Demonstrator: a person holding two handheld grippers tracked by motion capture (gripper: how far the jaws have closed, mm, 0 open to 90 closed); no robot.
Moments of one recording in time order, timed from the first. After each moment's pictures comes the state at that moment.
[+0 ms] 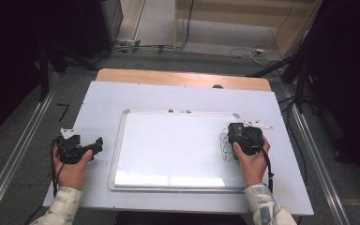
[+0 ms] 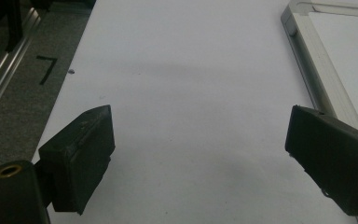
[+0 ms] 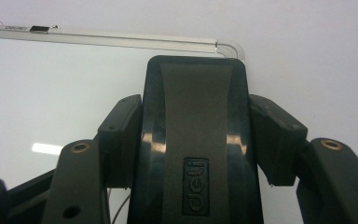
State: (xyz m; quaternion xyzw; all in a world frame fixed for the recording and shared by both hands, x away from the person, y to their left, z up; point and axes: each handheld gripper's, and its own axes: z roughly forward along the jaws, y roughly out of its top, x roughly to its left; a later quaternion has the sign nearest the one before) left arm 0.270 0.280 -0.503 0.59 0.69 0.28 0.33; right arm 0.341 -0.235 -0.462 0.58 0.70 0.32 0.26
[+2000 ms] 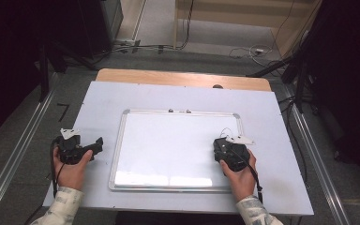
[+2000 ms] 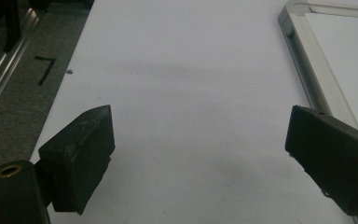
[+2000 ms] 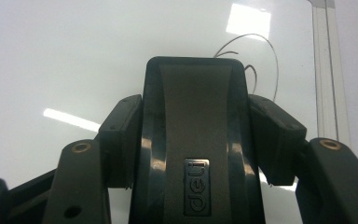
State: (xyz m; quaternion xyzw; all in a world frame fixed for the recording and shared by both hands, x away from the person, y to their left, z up) left arm 0.269 0.280 -0.503 0.59 0.68 0.27 0.33; right arm 0.304 -0.201 -0.488 0.54 0.75 0.30 0.24
